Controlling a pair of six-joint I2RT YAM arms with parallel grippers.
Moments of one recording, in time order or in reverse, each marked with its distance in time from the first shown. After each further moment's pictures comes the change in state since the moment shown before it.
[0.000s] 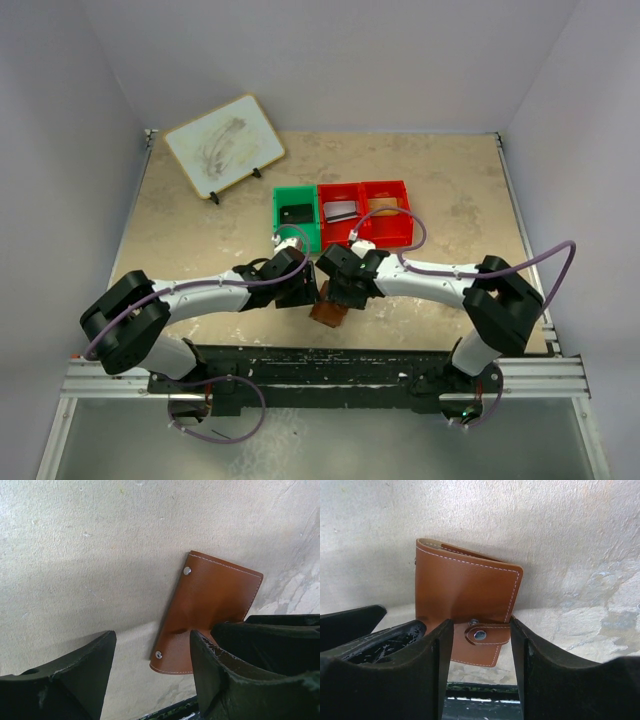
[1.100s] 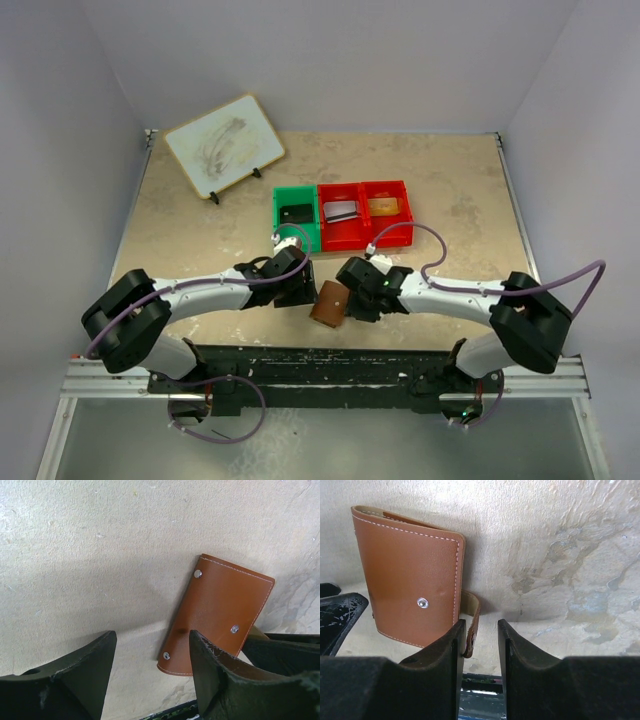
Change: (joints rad) left arm 0.000 0.010 0.026 -0.053 -0.023 0.000; right arm -0.006 -0.161 -0.214 0.077 -0.049 0.022
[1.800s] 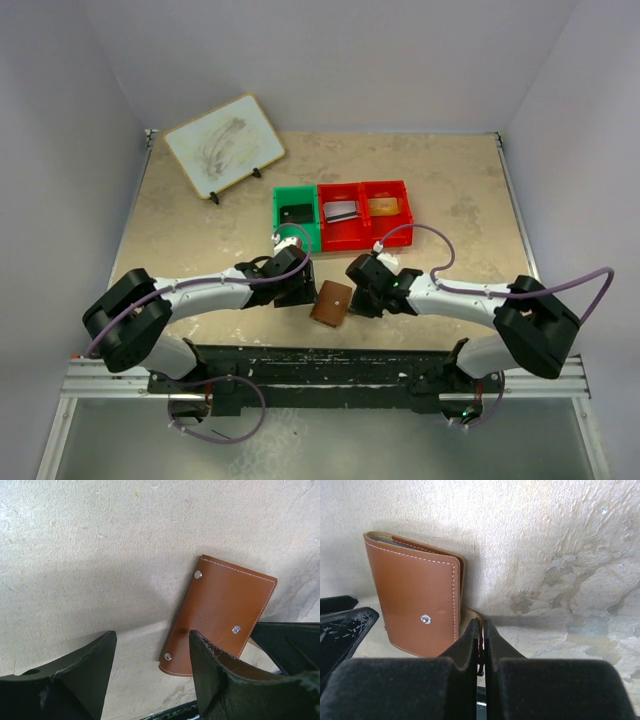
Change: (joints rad) left arm 0.000 0.006 0.008 -0.010 -0.006 0.000; right arm -0.069 -0.046 -0.107 0.176 -0.046 -0.018
